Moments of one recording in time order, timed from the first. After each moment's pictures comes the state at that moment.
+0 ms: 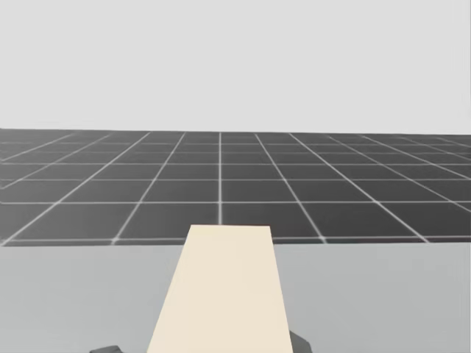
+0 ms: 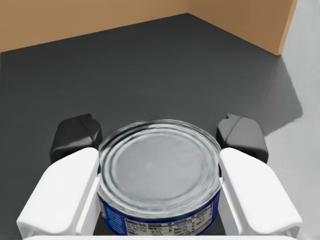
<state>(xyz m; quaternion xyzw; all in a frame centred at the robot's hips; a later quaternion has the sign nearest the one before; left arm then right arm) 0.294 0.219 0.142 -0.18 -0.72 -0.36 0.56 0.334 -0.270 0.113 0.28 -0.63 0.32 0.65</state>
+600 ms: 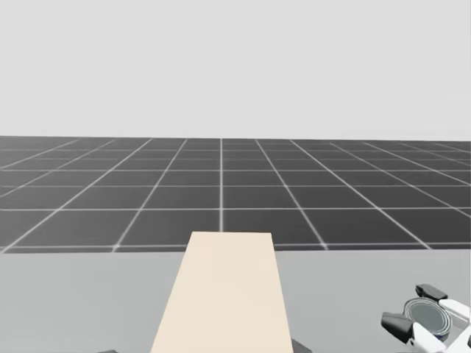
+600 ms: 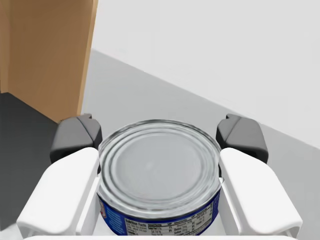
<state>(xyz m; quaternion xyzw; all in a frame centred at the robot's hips) 0.296 0.222 0.145 -0.18 -0.73 -0.36 0.56 0.340 -0.365 0.221 0.11 -0.74 0.26 0.61</state>
